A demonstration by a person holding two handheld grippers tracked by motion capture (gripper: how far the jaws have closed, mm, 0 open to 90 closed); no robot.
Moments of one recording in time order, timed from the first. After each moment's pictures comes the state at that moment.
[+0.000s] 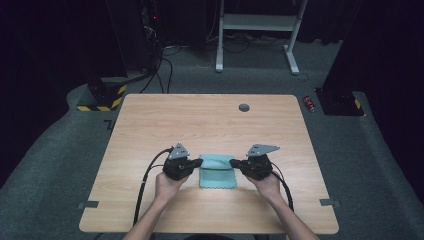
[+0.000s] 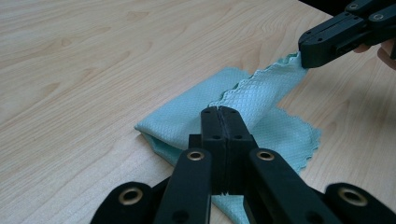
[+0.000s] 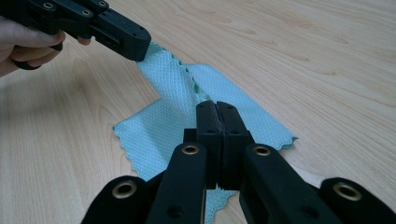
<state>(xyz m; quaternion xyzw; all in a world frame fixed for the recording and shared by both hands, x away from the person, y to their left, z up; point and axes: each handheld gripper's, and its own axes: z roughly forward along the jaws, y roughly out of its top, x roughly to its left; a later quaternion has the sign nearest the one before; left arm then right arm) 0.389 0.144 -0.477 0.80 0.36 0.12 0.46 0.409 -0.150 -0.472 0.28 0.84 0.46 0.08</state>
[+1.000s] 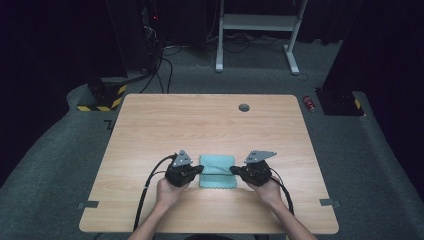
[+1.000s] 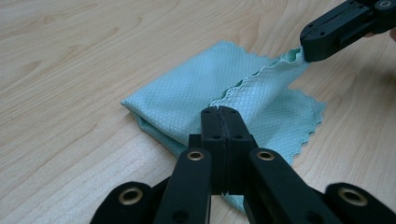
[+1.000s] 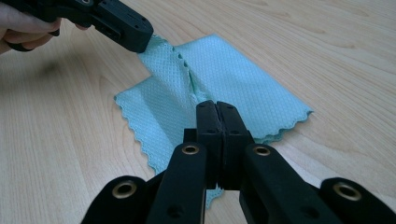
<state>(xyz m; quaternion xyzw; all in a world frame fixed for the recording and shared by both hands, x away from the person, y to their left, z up) 0.378 0.136 -0.494 0.82 0.35 0.13 0.43 0.399 -0.150 -0.487 0.27 0.86 0.43 0.08</state>
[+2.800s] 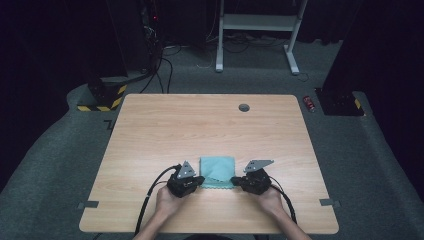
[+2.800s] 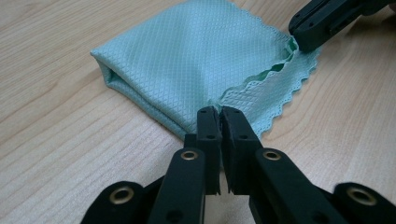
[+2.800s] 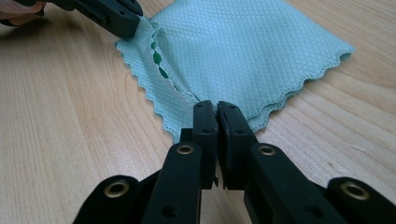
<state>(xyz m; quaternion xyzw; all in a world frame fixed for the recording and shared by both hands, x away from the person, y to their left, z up) 0.358 0.132 -0.517 0.85 0.32 0.12 0.40 0.388 -0.154 -0.519 0.28 0.87 0.40 0.04</state>
